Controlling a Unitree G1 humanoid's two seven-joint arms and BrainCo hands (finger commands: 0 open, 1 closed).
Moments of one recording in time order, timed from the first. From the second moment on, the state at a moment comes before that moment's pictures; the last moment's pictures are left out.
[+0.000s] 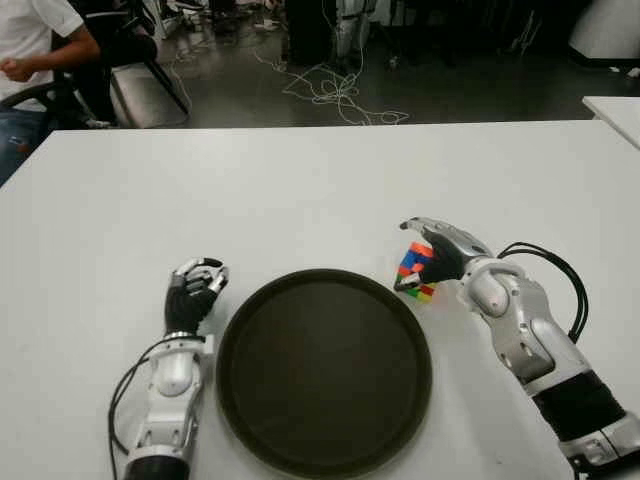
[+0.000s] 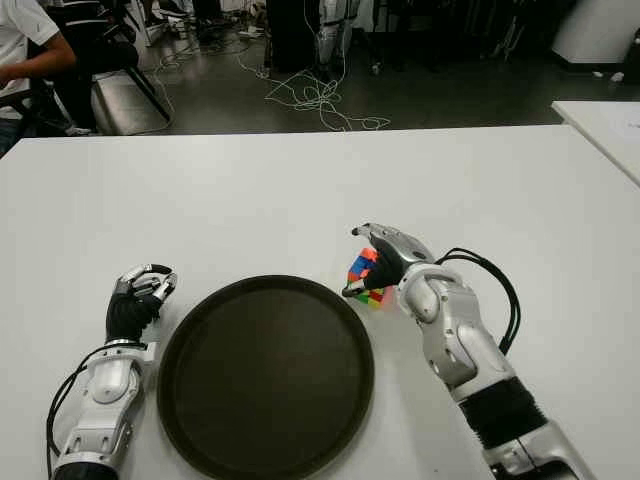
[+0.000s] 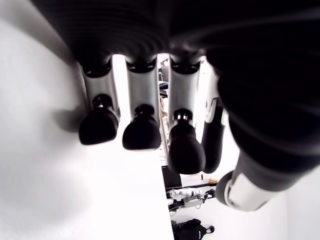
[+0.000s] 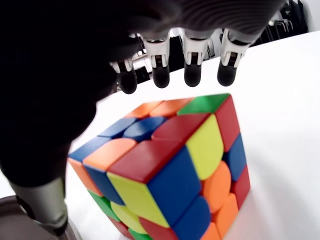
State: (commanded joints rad) left arm 0.03 0.00 0.08 0.38 0.06 -0.15 0.14; right arm -0.32 -0.36 0.35 0.08 -0.70 0.31 0.32
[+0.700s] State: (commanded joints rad) left arm 0.04 0.00 0.07 0.38 0.07 -0.15 0.16; right arm -0.32 -0.37 0.36 0.11 -0.71 0.31 0.33
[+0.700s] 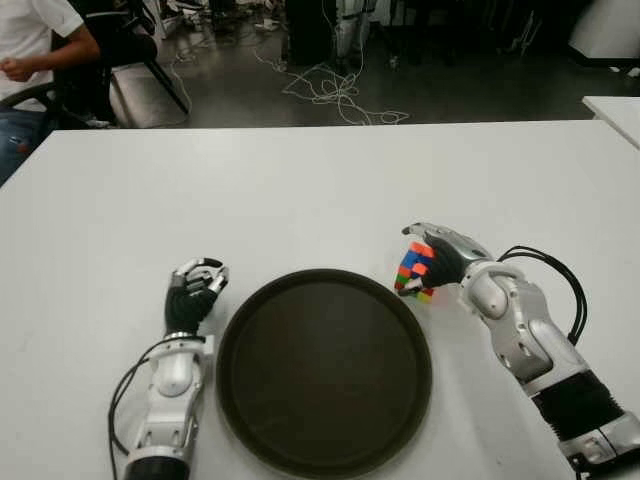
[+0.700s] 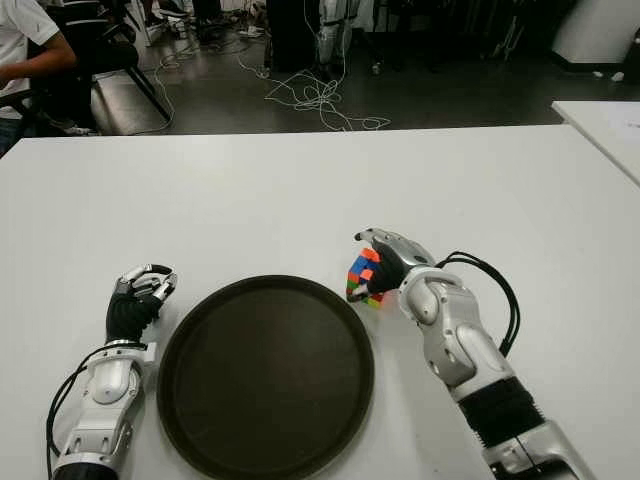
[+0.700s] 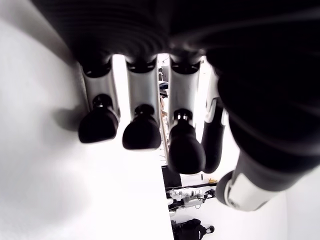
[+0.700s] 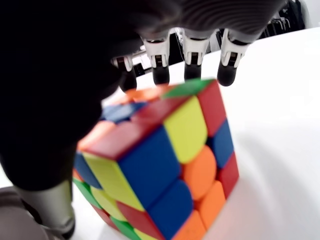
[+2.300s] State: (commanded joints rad) left arm 0.02 0.00 0.09 0.40 0.05 -0.16 0.15; right arm -0.30 -0.36 0.39 0.12 -0.71 0.32 0.30
